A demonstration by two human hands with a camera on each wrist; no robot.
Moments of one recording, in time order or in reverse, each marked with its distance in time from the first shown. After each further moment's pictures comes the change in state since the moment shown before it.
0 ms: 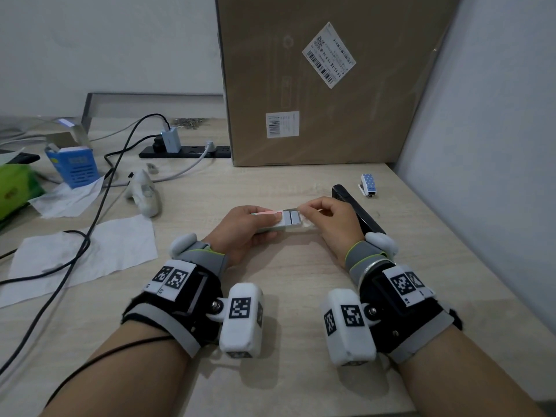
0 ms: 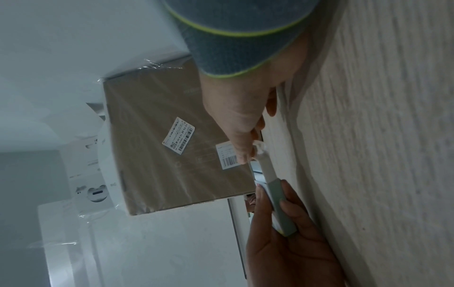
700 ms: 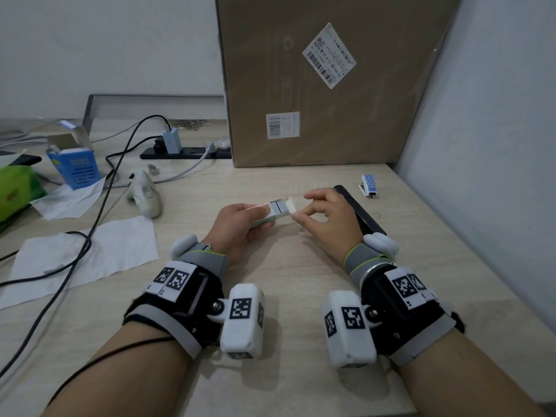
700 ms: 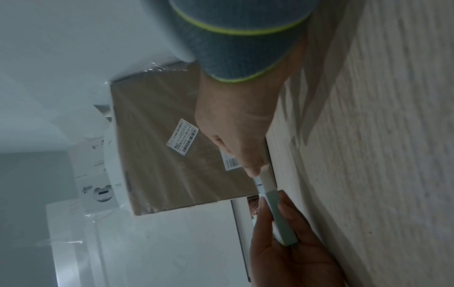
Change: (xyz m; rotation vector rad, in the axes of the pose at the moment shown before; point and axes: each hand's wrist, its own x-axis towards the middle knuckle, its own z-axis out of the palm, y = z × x) left_hand 0.003 -0.001 -0.005 -0.105 0.146 0.073; right_hand -0.001 0.001 -0.002 -0.313 -0.029 -0.259
